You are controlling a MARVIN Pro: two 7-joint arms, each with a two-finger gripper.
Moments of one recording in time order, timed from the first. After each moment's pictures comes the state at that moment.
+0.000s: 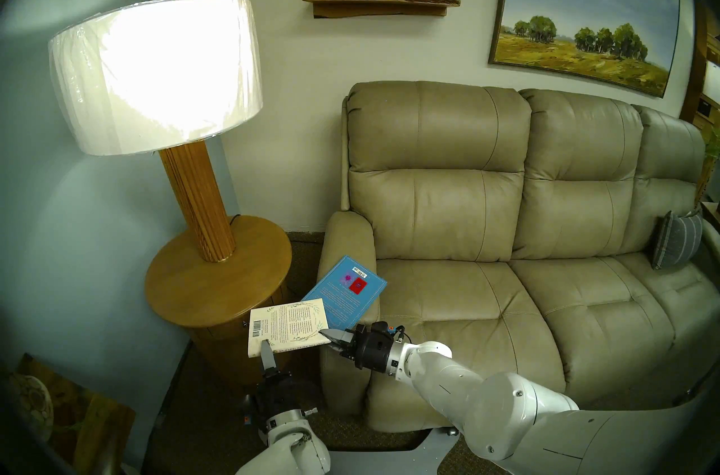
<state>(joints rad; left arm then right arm) 1.68 -1.50 -1.11 -0.86 -2.33 -0.61 -1.15 -1.06 -1.71 2.04 -0.19 0.03 0.68 1.15</state>
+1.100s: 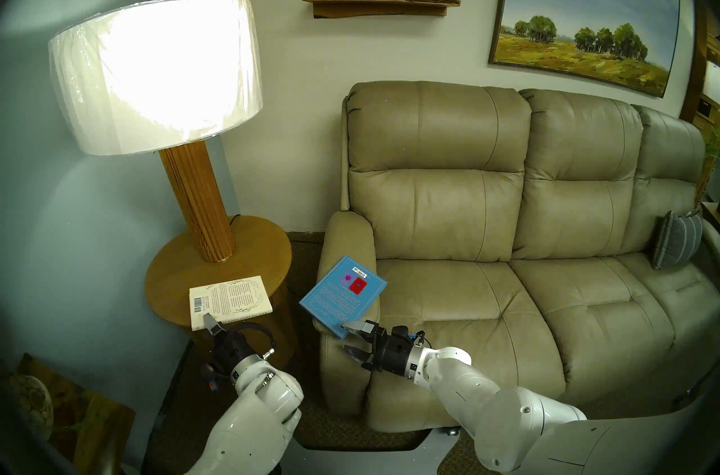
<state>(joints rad) 1.56 -1.46 -1.36 -1.02 -2.52 -0.79 -0.94 -1.13 -1.64 2.04 -0.29 0.11 0.71 1.12</state>
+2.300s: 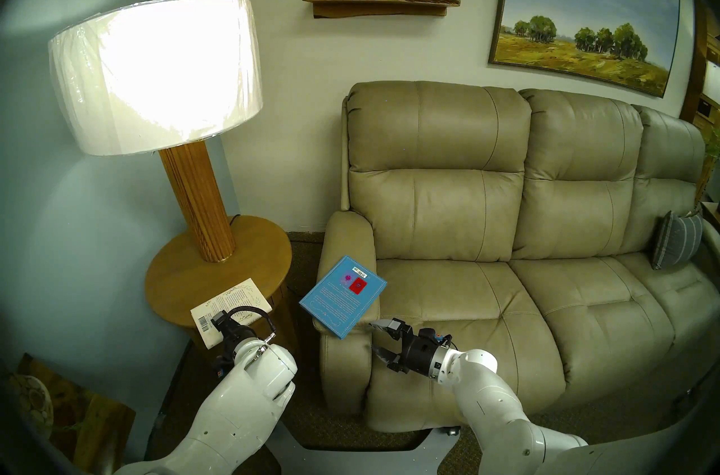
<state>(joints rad) 1.57 -1.37 -1.26 -1.19 -2.63 -0.83 -0.46 -1.28 -1.64 2.03 -0.61 0.31 0.90 0.93</state>
